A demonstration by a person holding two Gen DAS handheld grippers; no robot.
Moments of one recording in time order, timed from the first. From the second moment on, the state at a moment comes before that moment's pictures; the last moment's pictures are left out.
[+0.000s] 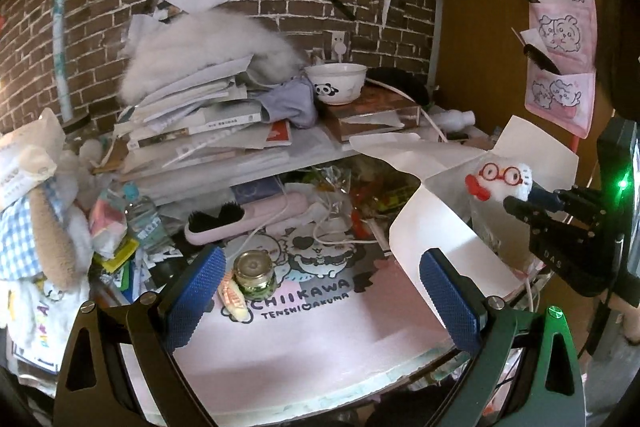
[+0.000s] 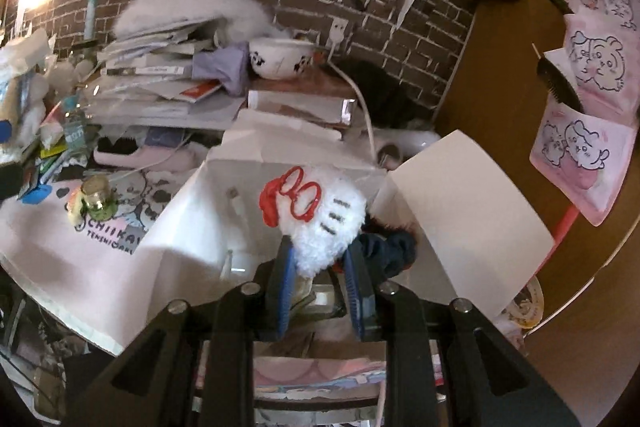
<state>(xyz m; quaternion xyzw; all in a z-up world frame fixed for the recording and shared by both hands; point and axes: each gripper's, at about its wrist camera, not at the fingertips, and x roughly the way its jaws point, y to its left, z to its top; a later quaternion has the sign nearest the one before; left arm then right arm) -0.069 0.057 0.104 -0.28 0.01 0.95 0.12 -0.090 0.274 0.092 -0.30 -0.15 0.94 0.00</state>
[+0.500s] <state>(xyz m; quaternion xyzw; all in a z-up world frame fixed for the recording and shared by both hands) -0.073 0.063 0.103 -0.28 0.01 0.95 0.12 -0.108 0.270 0.083 -0.34 -0.17 0.92 0.01</state>
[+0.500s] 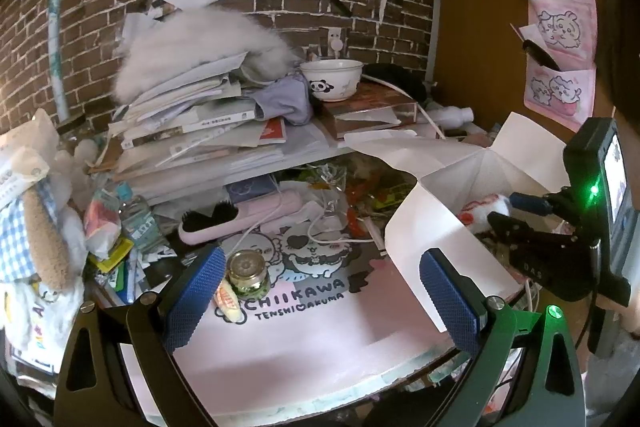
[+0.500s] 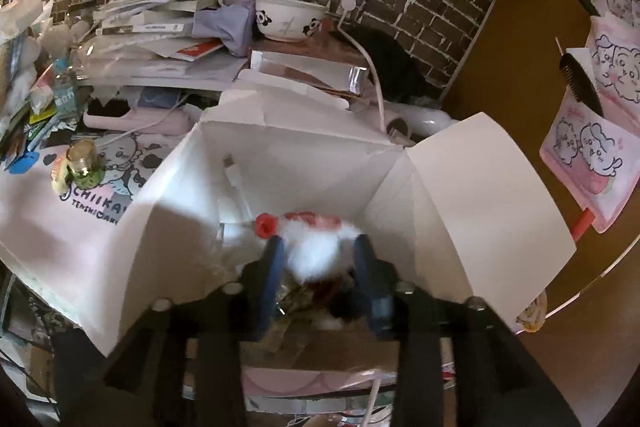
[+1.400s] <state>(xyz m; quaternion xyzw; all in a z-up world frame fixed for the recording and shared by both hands) -0.071 0.003 0.090 -0.30 0.00 0.95 0.05 -0.065 0.172 0.097 -0.29 -0.16 0.93 -0.14</state>
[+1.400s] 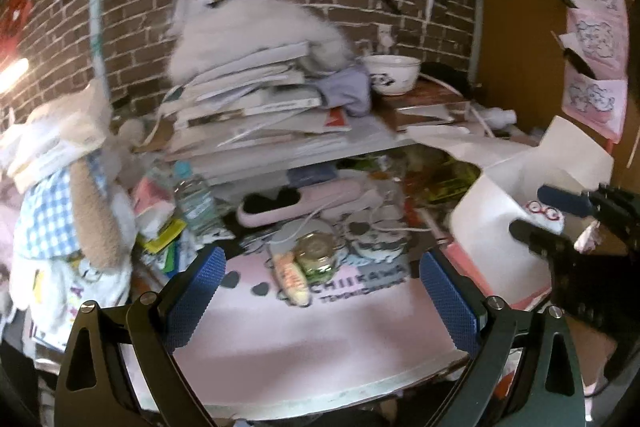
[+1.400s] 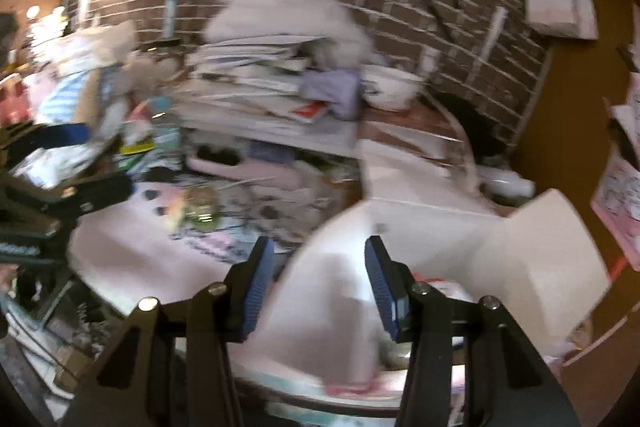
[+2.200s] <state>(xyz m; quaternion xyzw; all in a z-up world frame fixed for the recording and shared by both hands) -0.117 -0.022 0.009 -0.37 -0.02 0.93 0.05 -0.089 0.115 -0.003 -0.37 -0.19 0.89 -0.19</state>
